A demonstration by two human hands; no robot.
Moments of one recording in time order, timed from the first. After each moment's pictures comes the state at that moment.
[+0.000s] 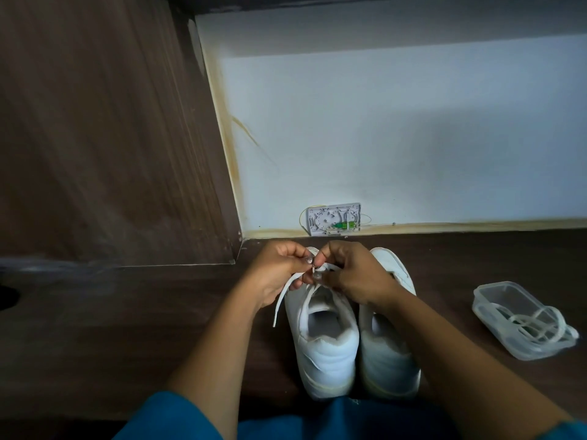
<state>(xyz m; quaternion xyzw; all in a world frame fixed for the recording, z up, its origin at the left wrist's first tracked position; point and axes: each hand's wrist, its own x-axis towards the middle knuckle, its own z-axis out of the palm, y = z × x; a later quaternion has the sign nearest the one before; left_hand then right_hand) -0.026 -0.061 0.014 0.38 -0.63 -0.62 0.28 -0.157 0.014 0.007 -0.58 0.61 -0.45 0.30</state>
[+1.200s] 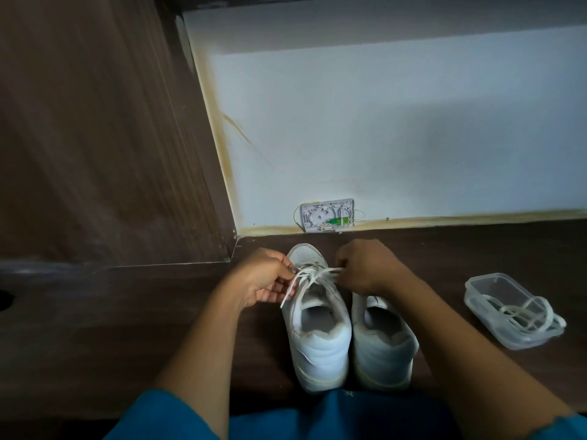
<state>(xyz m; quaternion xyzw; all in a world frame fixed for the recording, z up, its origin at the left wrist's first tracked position) -0.013 -0.062 0.017 0.48 -0.61 -0.61 0.15 -0.175 0.019 0.025 -0.63 0.76 -0.14 0.09</state>
